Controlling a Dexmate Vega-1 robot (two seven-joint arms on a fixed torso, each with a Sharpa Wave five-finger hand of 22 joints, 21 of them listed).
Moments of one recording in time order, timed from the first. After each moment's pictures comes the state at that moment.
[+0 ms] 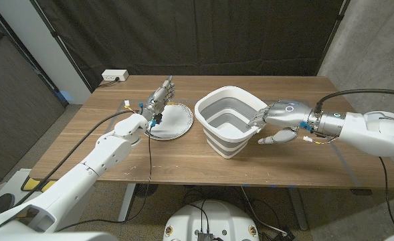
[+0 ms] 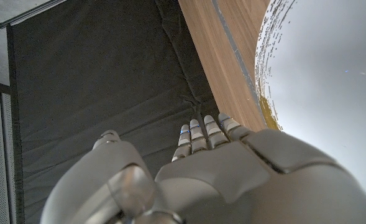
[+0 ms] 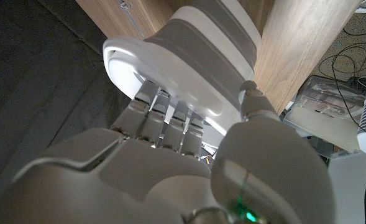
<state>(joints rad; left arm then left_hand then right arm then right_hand) 0.90 0.64 0.38 -1.68 -0.66 0.02 0.12 0.44 0.07 -0.03 0.09 0.33 0.06 0.04 0.21 0.18 0.10 -0.02 0.22 0.19 0.06 -0.01 0.20 0.18 0.01 -0.03 0.21 0.18 -1.41 -0.87 0.30 -2.14 -0.79 0.76 0.25 0.76 0.00 0.38 -0.15 0.28 0.55 -0.10 0.25 0.19 0.58 -0.08 0.28 0.19 0.57 -0.05 0.25 0.19 0.63 -0.06 0.44 0.18</state>
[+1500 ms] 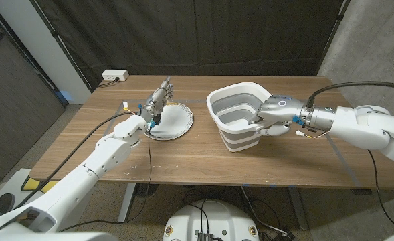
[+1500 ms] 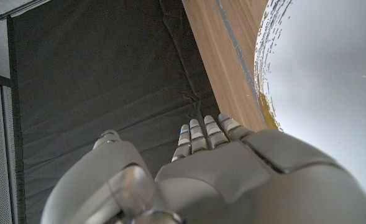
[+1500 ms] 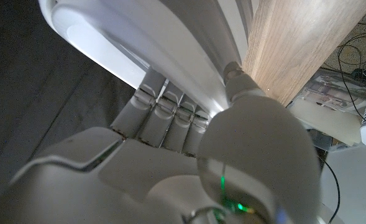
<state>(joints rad) 0.92 0.64 0.37 -1.68 -0.67 0.00 0.13 0.44 0.07 -0.03 0.09 0.32 0.07 0.04 0.21 0.18 0.11 -0.03 0.22 0.19 0.06 -0.01 0.20 0.18 0.01 -0.03 0.21 0.18 -1.32 -0.93 0.19 -2.13 -0.77 0.71 0.20 1.06 0.04 0.43 -0.17 0.18 0.91 -0.07 0.34 0.22 1.05 -0.15 0.43 0.28 1.09 -0.20 0.40 0.34 0.97 -0.14 0.72 0.28</state>
